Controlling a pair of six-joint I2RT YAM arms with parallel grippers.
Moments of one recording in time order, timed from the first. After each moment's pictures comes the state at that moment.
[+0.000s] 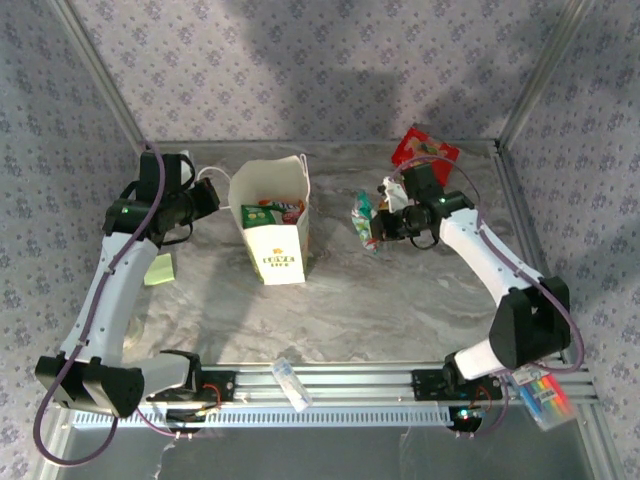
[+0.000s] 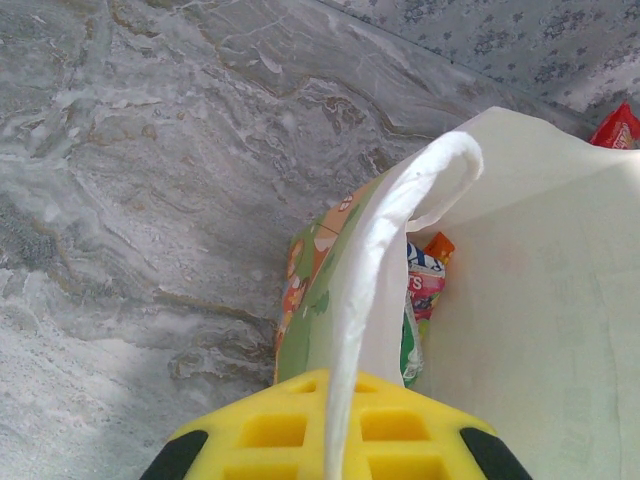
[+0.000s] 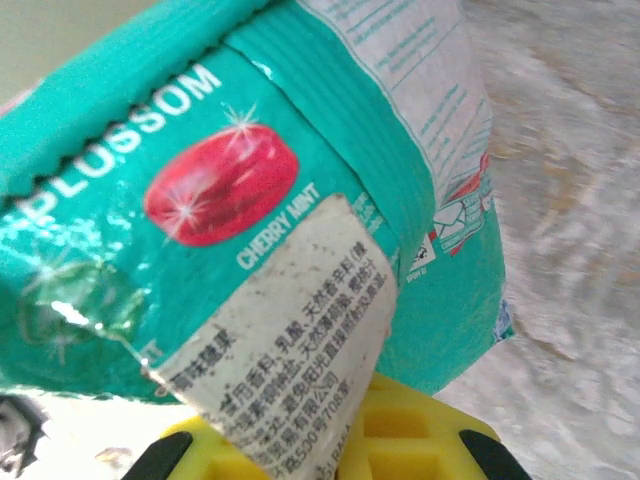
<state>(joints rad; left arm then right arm) -0.19 1.20 1.36 -0.90 0.09 -0.50 0.34 1.45 1.21 -0.76 -0.45 0.15</state>
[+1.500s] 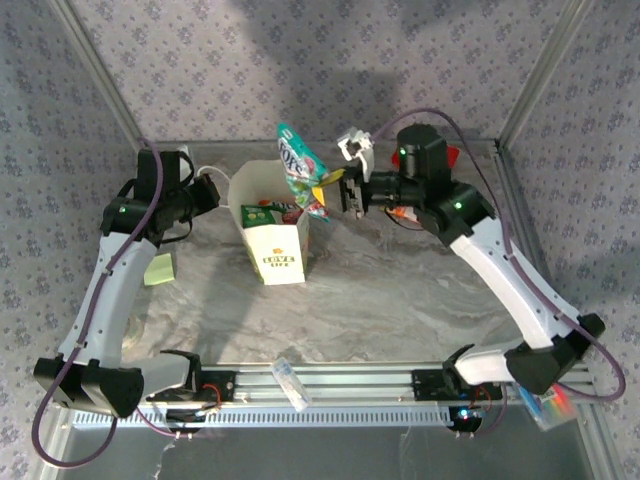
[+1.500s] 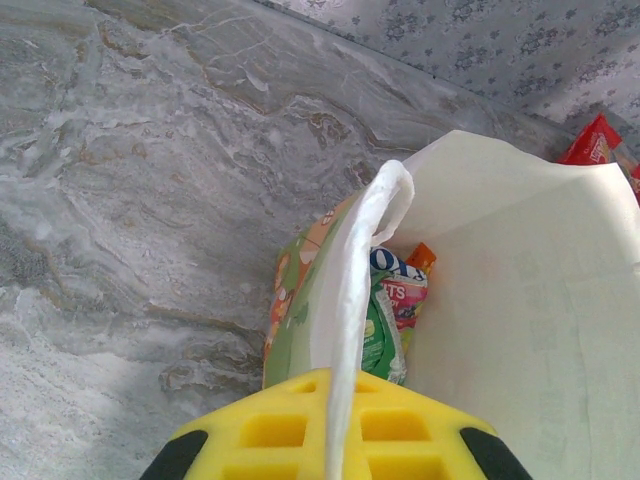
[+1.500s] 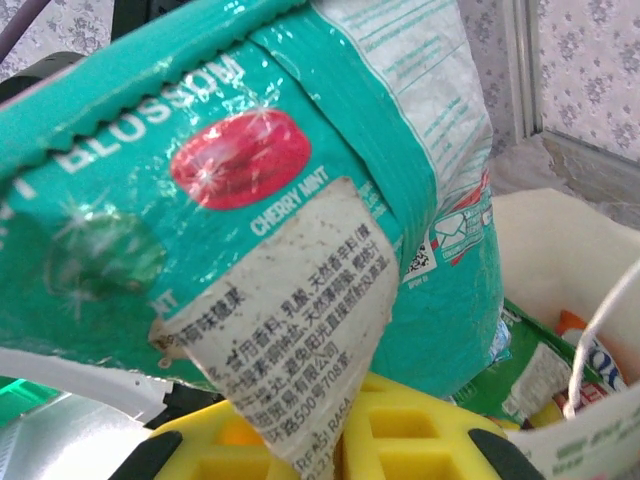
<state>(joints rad) -0.20 1.20 1.39 -0.90 0.09 -0.50 0.61 1.36 1.58 -0.50 -0.71 0.17</state>
